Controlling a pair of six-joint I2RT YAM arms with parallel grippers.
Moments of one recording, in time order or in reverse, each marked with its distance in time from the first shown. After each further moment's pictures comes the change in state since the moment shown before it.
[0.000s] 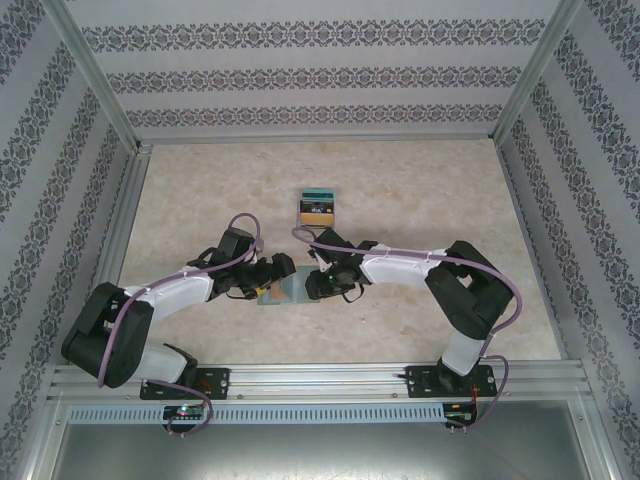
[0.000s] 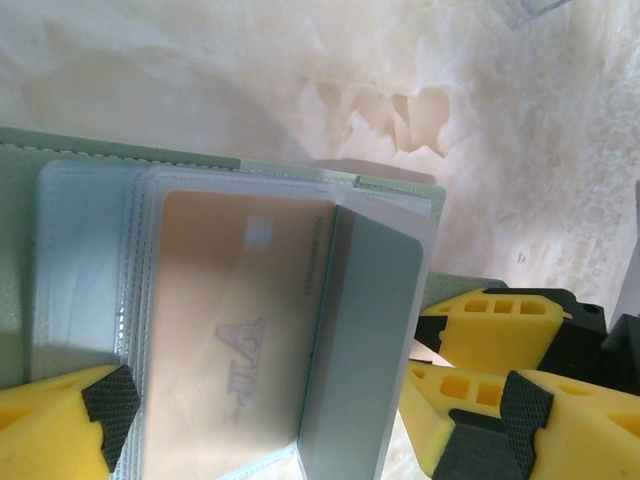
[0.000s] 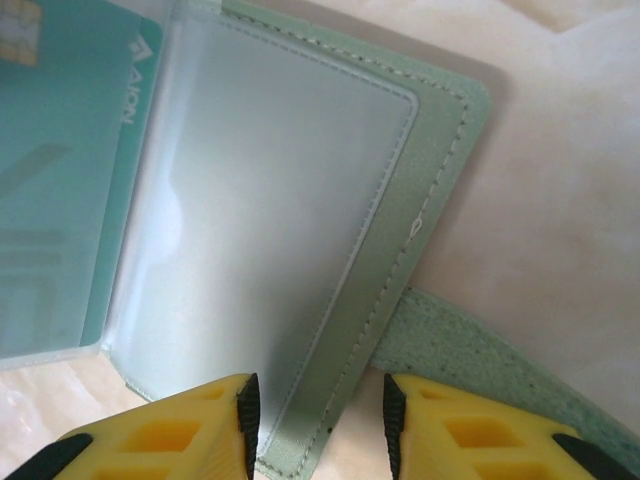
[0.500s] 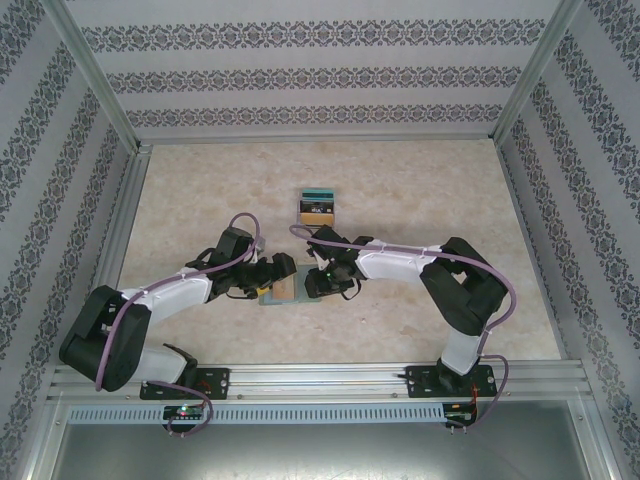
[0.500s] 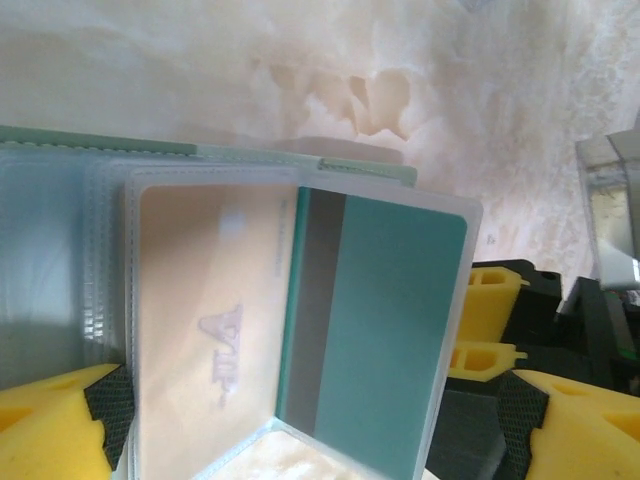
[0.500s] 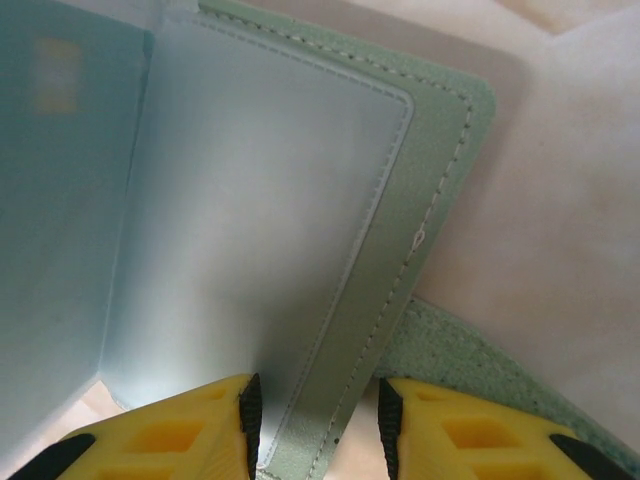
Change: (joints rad) left arm 0.000 -0.024 -0.006 0.023 0.053 0.000; right arm -0.005 0.036 0.056 -0.066 -0.004 0.000
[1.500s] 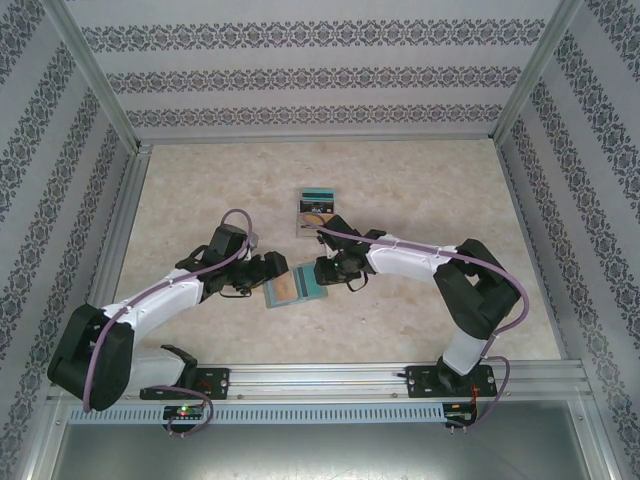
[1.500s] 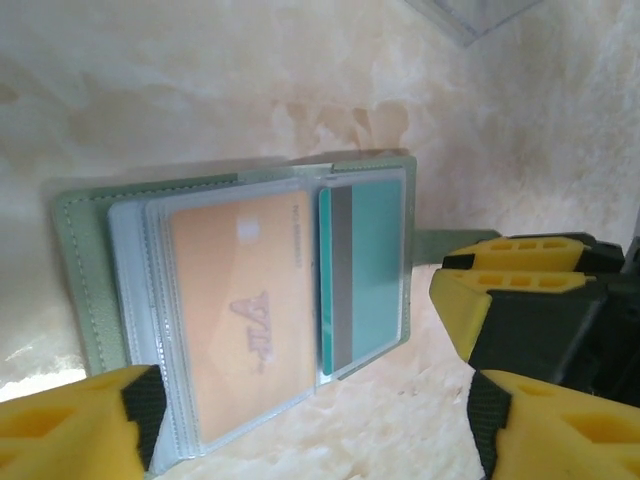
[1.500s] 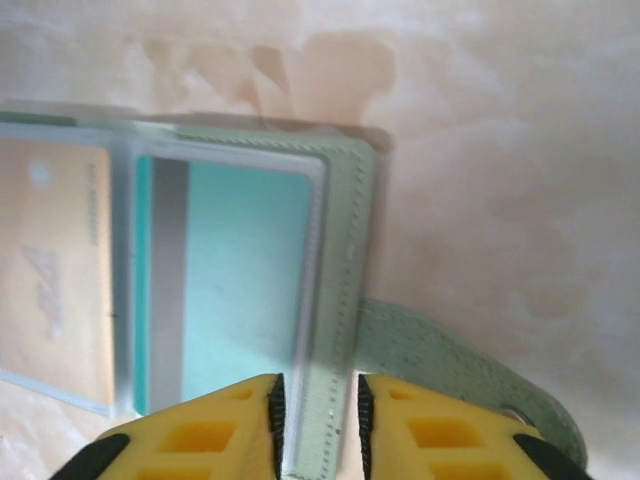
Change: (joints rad) left arm 0.016 -0.100 0.041 -0.168 -0.092 0.057; right arm -0.064 -0.061 0.003 0.006 0.049 0.017
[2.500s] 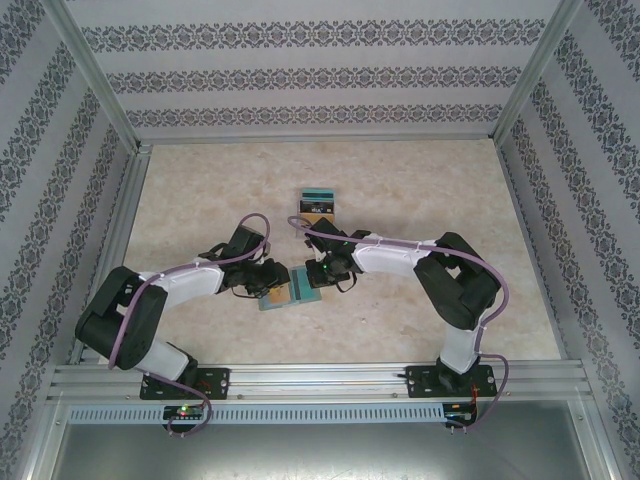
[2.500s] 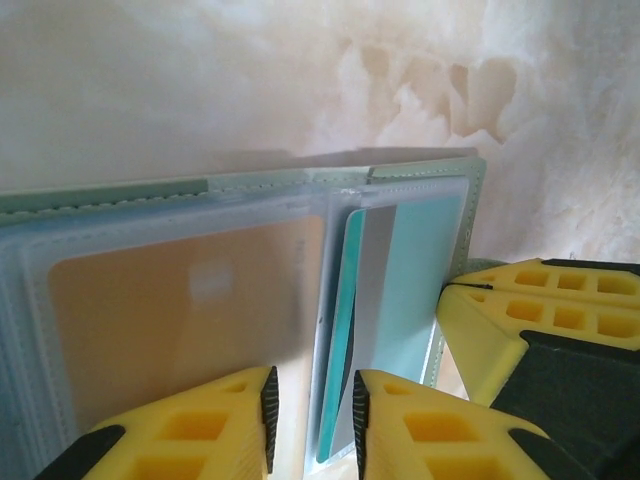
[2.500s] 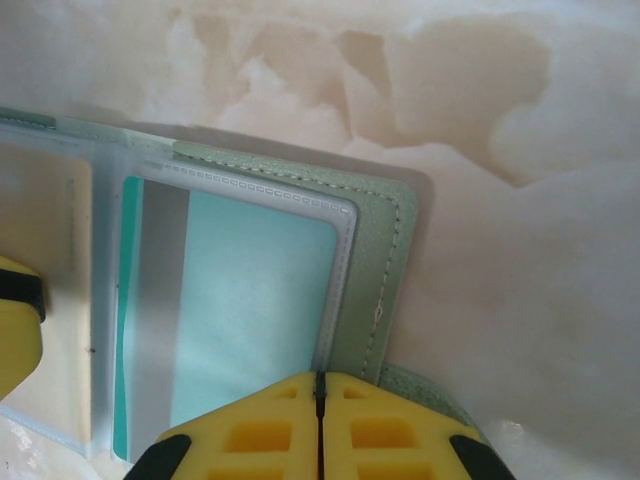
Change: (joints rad) left arm -0.049 0.236 0.039 0.081 0.023 -0.064; right arm 0.039 0.108 0.056 0.022 -0.034 -0.002
